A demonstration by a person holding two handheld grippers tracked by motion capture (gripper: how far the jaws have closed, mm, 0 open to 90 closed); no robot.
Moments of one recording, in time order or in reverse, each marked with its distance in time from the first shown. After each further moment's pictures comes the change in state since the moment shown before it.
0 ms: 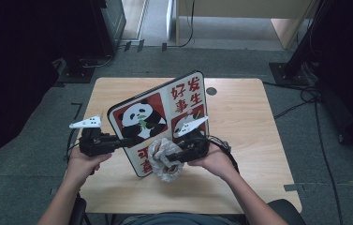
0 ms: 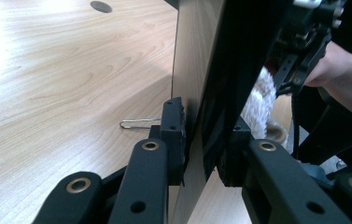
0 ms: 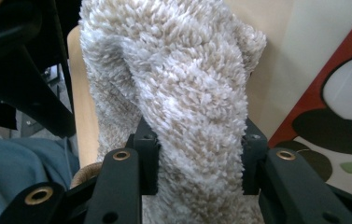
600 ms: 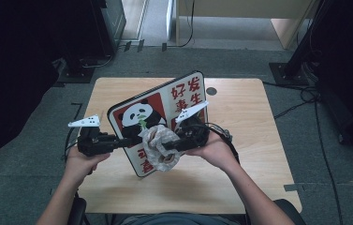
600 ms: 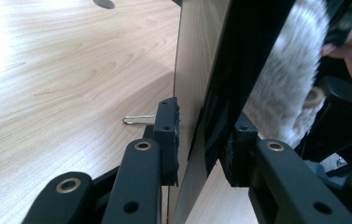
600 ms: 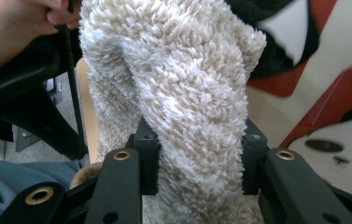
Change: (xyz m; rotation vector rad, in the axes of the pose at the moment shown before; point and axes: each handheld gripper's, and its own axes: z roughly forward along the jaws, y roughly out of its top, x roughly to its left) left arm 0.001 0.002 -0.005 0.016 0.008 -0.001; right arm 0.016 0.045 -0.030 -0.033 -0.033 -0.007
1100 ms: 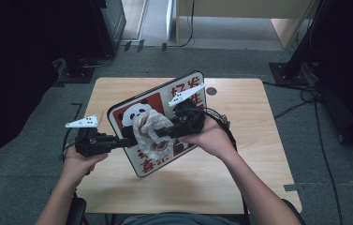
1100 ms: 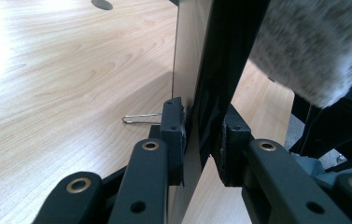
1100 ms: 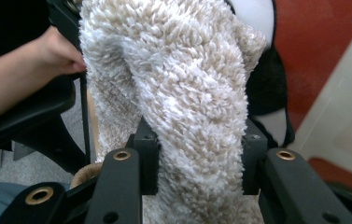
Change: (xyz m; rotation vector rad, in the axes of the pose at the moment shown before) left arm -0.001 0.000 -0.005 -0.001 -0.006 0.010; right arm 0.018 0.052 -0.024 -0.035 -0.011 -0.036
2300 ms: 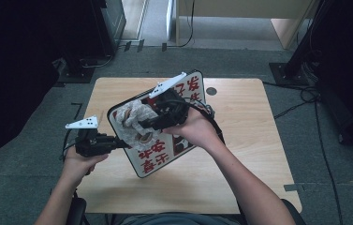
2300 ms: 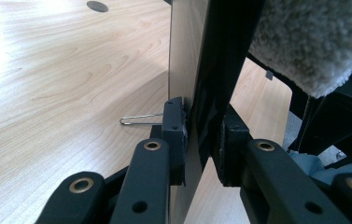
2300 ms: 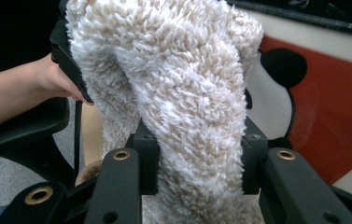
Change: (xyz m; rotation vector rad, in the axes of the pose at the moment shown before) left arm -0.001 -0.001 0.000 -0.004 -0.010 0.023; right arm 0.014 0.041 0.016 -0.006 -0.029 -0.087
